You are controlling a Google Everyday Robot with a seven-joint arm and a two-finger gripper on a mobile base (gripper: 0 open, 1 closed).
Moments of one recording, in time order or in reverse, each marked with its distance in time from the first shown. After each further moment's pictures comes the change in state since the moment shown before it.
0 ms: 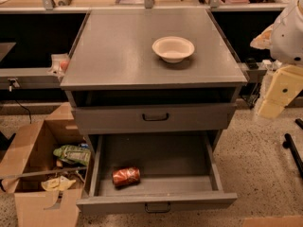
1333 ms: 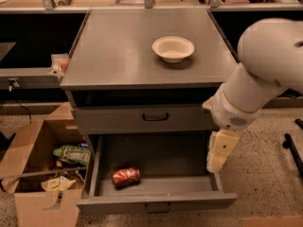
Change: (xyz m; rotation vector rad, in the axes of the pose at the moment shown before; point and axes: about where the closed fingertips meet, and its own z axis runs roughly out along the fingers) arm -0.016 0.056 0.165 -0.202 -0.036 -0.068
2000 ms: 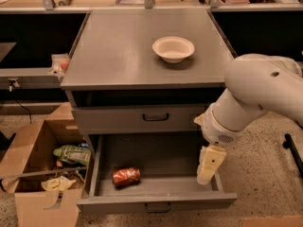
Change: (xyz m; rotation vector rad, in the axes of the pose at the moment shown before) arm -0.005 0.011 0.060 -0.042 -0.042 -0.002
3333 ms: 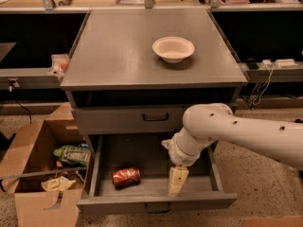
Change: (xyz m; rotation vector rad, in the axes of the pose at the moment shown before) arm -0.029 -0.014 0.172 -0.067 -0.085 -0.178
